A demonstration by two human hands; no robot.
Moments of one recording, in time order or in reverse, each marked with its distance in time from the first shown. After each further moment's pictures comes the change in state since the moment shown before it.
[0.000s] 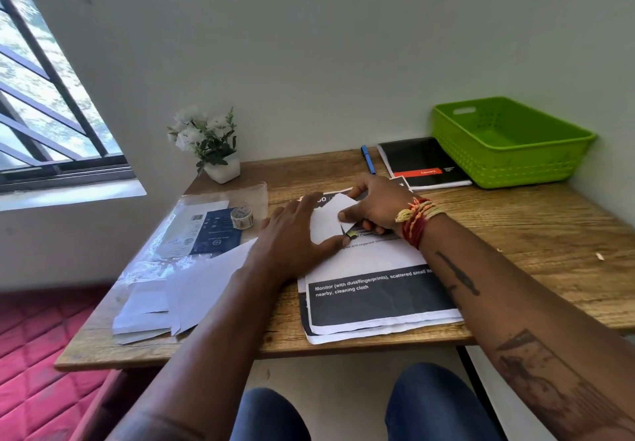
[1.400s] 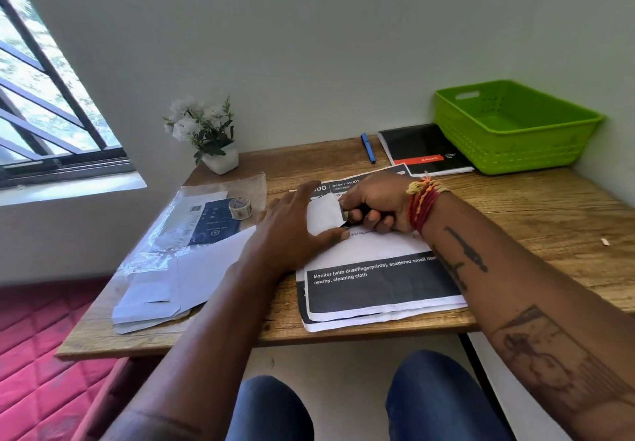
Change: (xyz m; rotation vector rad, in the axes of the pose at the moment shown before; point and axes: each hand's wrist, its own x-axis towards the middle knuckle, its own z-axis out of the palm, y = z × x) left_hand -0.007 0.000 0.001 -0.072 0.033 -0.012; right_hand -0.001 -0.001 -0.001 0.241 -0.319 0.228
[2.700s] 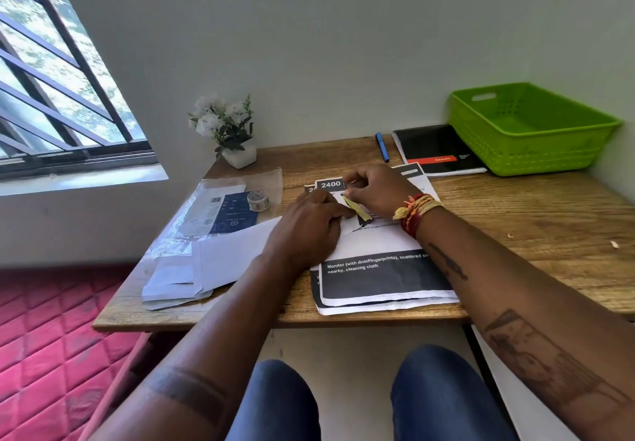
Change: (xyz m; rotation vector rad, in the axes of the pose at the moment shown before) left_hand -0.007 0.004 0.003 0.112 0.091 0.272; right_hand 0.011 0.004 0.015 -0.481 0.389 -0.476
